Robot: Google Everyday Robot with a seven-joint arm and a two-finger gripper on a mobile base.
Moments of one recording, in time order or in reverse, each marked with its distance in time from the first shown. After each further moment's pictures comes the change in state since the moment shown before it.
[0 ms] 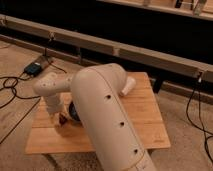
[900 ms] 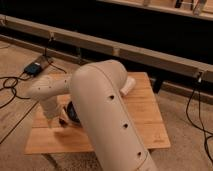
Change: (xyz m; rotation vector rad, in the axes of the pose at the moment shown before) arm 0.034 0.006 -0.008 0.050 0.026 0.023
